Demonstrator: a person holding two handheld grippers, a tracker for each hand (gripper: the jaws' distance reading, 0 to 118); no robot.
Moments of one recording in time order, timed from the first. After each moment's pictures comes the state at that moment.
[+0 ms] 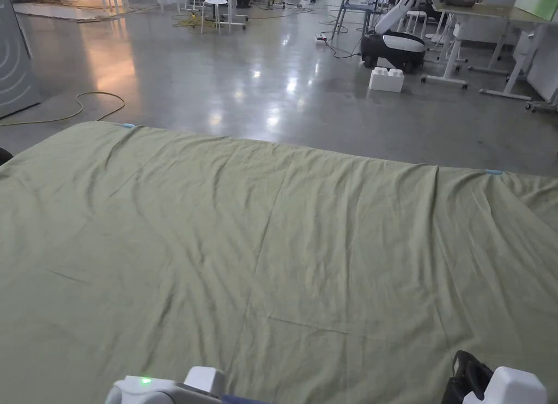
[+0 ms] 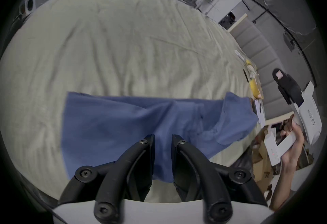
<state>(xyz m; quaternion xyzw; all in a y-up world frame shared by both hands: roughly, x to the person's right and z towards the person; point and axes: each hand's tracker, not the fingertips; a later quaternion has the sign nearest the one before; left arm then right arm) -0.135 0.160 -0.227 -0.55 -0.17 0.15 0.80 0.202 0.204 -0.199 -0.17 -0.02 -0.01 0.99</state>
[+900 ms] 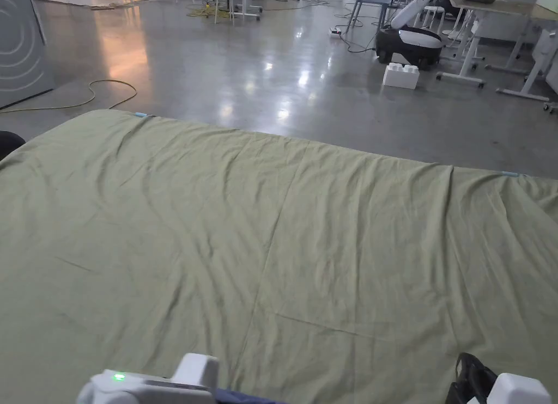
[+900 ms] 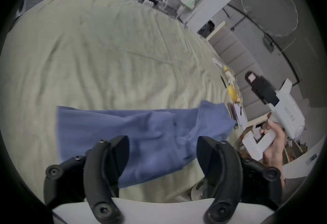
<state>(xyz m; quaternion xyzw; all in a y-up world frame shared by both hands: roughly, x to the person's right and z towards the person) -0.191 0.186 -0.214 -0.47 -0.22 0.19 0.83 0.188 0.207 -0.205 -0.17 0.00 0.02 0.99</state>
